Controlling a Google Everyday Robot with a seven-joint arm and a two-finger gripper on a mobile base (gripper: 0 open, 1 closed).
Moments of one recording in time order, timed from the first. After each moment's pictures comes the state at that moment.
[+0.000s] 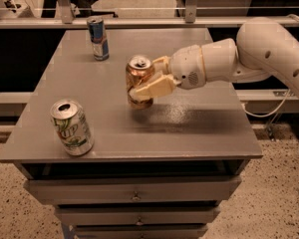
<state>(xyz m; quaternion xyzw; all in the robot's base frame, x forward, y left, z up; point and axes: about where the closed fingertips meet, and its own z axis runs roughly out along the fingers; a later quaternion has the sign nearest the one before) 0.555 0.004 0.909 -0.54 0.62 0.37 0.44</state>
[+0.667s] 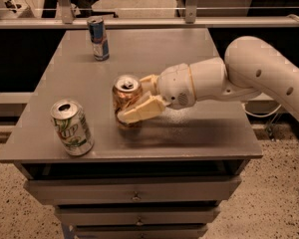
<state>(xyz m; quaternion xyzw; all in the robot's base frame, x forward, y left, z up) 0.507 0.032 0.890 -0.55 0.60 0.39 0.43</state>
